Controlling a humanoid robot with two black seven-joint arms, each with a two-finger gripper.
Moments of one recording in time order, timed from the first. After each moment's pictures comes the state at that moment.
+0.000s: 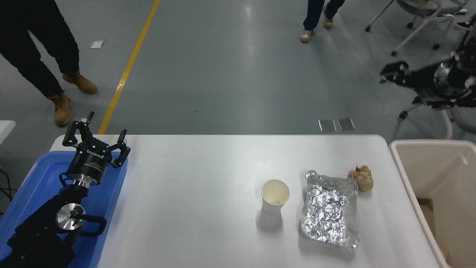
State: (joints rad) left arm -0.45 0.28 -1.07 -0.58 0.20 -0.61 -0.45; right arm 2.21 -0.58 -1.18 1.35 0.06 0.42 -0.16
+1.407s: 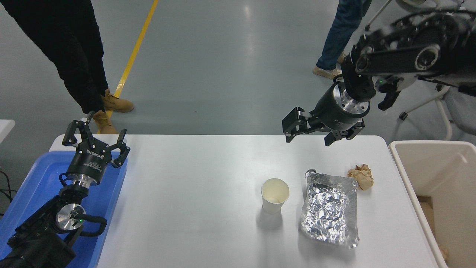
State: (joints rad) left arm -0.45 0.28 -1.07 -0.58 0.20 -0.61 -0.45; right arm 1.91 -0.14 -1.01 1.18 0.04 0.62 -0.15
